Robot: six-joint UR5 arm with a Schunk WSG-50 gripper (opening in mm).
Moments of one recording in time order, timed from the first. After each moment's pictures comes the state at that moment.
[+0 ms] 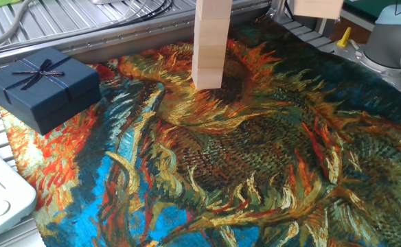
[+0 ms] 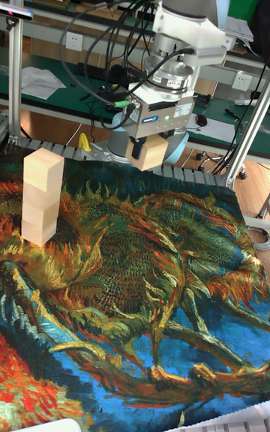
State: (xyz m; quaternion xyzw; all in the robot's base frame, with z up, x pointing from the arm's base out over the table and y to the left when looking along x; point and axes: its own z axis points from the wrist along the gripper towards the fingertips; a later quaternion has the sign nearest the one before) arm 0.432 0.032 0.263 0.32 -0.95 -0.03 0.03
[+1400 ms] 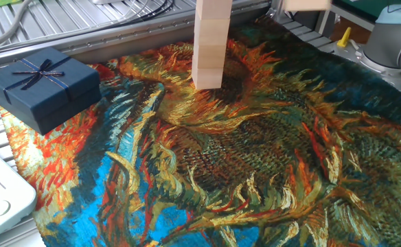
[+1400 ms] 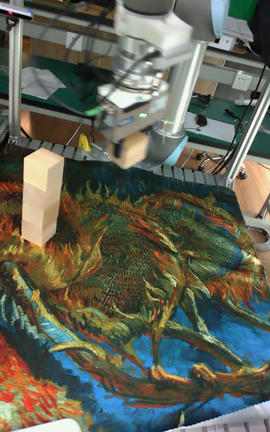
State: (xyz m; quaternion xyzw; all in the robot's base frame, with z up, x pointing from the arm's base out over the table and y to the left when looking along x) arm 0.457 -0.053 0.275 0.41 -0.91 -0.05 0.07
